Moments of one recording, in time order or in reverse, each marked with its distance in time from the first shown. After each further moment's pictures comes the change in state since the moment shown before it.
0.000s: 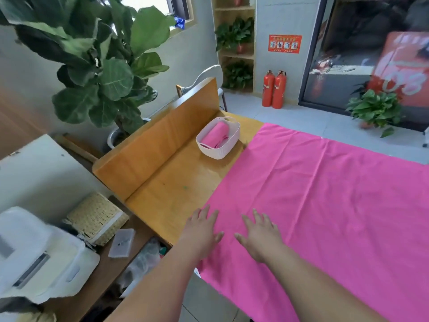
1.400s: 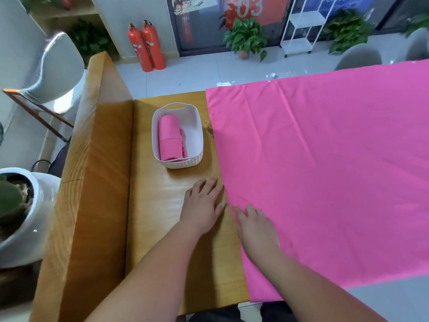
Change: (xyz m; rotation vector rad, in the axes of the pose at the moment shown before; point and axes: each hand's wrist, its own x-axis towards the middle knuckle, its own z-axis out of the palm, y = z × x) left_hand 0.289 -0.142 -0.014 0.038 0.012 0.844; right_hand 0.165 -0.181 0.038 0.176 0.229 0.661
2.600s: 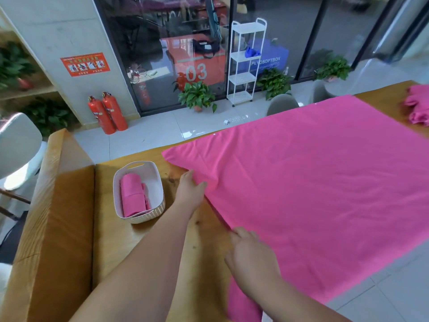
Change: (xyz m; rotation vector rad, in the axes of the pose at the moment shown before) left_hand 0.122 0.085 -0.109 -0.882 0.077 -0.238; right_hand -0.075 0.024 -0.111 0.144 0.149 0.133
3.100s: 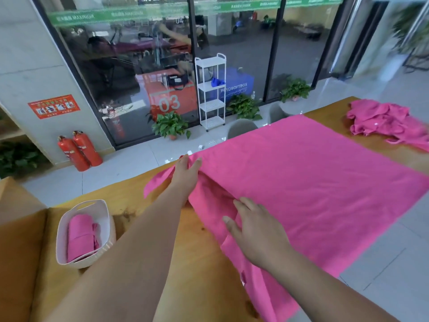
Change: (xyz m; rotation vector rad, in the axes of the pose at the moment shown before) left_hand 0.038 0.163 0.117 -0.109 -0.050 0.143; right_hand -0.011 0.151 -0.140 0.092 0.254 0.045
